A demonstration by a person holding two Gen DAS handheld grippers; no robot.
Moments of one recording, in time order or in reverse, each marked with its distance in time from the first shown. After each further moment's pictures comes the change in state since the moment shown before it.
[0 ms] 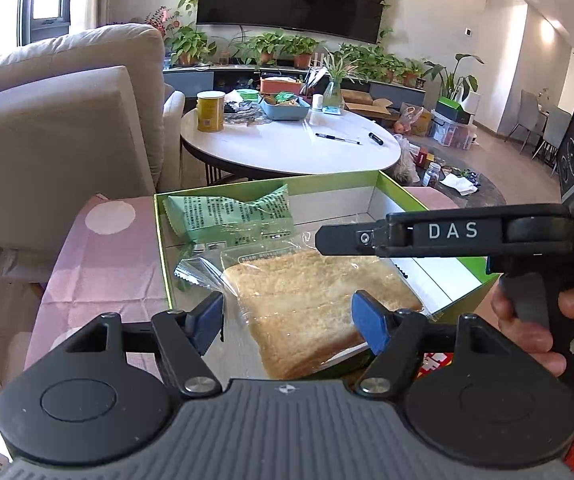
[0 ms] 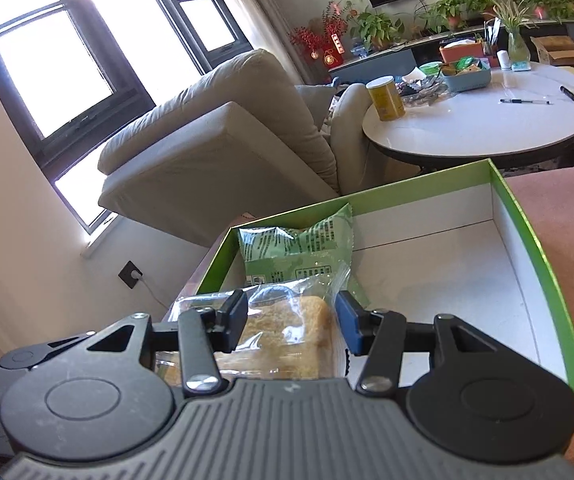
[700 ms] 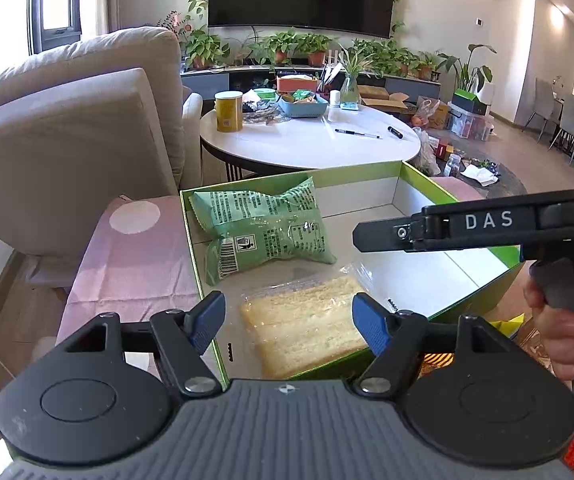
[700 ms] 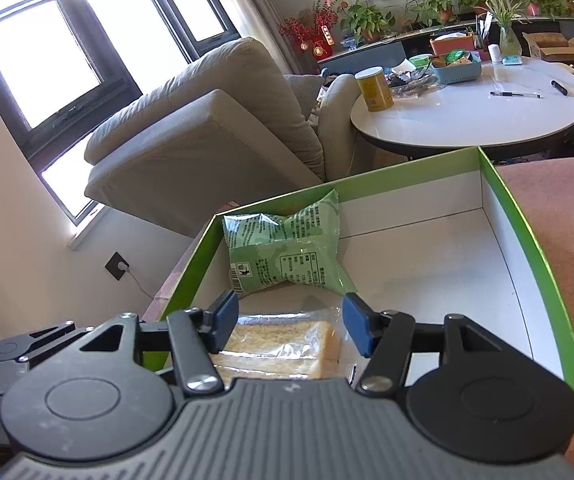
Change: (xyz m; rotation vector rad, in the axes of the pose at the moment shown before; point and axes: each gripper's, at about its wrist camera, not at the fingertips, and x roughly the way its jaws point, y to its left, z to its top) left arm -0.002 0.005 -0.006 0.034 -0.001 0.068; right arm 0.001 -0.002 -0.002 -0.009 0.017 -0.048
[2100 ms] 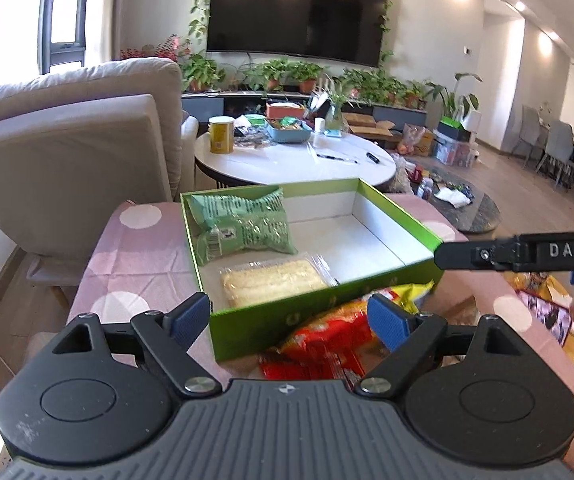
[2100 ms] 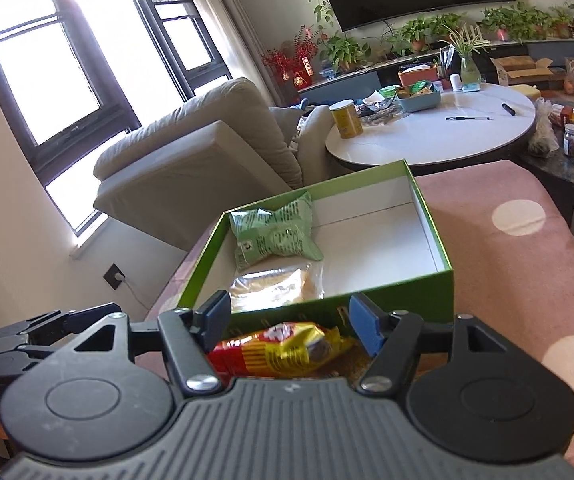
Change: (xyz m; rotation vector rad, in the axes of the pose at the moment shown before) left arm -0.085 -0.021 -0.033 -0.017 -0.077 -0.039; right arm -0.103 0.016 -0.044 -0.011 -0.082 -0.086
